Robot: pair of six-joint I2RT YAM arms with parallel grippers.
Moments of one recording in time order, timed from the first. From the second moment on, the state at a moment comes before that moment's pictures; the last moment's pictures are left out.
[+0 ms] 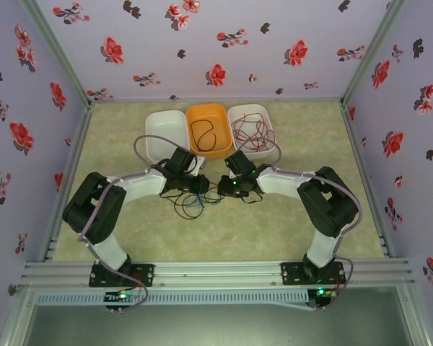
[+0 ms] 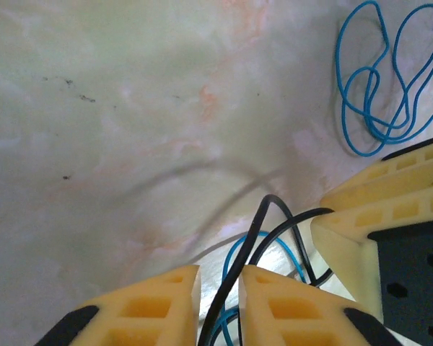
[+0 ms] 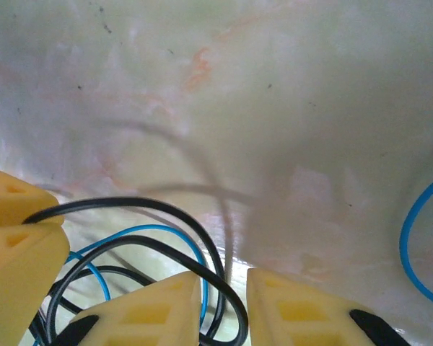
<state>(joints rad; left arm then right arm) -0.63 1.70 0.91 -0.18 0.30 -0.35 0.71 1.77 0.98 -0.26 -0.24 0.71</state>
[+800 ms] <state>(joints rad) -0.56 1.32 0.78 -0.17 0.09 -0.39 0.69 1.54 0.99 -0.55 0.21 0.67</state>
